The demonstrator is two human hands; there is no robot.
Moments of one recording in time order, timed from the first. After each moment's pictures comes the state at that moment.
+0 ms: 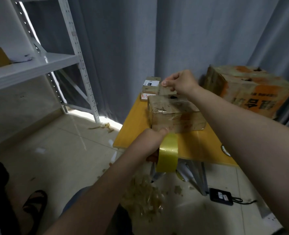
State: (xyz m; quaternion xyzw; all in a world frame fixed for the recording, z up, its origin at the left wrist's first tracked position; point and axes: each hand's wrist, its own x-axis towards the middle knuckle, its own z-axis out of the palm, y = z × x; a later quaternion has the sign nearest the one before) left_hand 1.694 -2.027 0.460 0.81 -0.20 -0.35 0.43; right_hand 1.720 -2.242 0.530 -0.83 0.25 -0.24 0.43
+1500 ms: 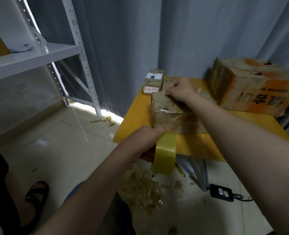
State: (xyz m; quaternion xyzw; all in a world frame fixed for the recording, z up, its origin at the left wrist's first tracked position) left_hand 1.690 -2.008 0.472 0.80 -0.19 -0.38 0.43; right_hand 1.730 -2.241 0.486 -0.86 0.36 -0.19 0.30
